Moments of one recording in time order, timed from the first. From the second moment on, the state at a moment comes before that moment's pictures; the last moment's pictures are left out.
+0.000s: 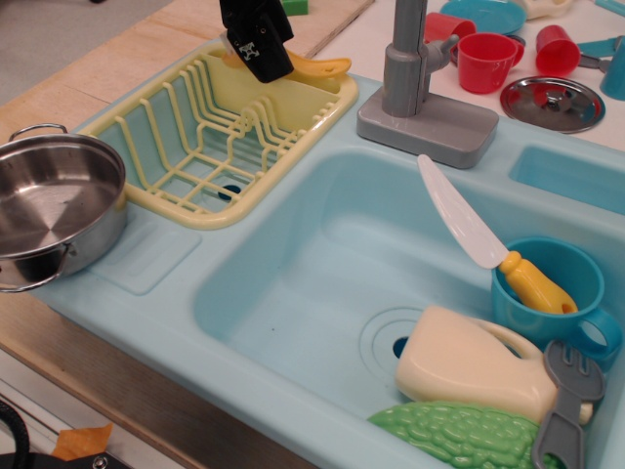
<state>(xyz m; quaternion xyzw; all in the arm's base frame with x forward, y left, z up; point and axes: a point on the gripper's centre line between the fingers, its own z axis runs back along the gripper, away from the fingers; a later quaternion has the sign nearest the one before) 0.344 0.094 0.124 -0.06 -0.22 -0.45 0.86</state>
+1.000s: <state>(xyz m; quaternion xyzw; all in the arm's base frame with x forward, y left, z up) 0.303 0.083 0.203 0.05 -0.13 -0.32 0.94</state>
